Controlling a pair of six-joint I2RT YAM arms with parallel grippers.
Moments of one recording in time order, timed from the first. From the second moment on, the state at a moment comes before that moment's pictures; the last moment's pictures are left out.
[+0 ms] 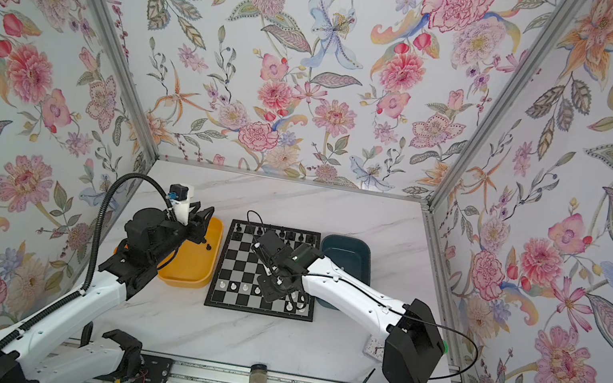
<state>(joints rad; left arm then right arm) -0.32 0.99 0.63 0.20 0.00 -0.09 1.00 1.63 1.33 -0.95 0.05 0.33</state>
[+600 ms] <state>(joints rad) -0.32 0.98 0.62 0.20 0.00 -0.09 1.04 1.71 1.26 -0.84 0.01 0.38</state>
